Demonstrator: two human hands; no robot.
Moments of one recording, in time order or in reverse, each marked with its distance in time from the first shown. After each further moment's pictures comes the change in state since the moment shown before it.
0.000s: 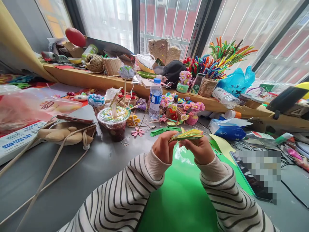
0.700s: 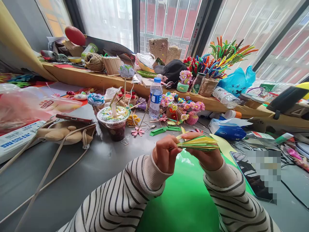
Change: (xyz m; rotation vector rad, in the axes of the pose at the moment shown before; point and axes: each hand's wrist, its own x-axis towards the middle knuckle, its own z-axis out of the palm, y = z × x) left_hand -0.003 0.014 0.007 -0.252 0.060 0.105; right_hand -0.011 -0.011 -0.010 -0.123 -0.131 -0.304
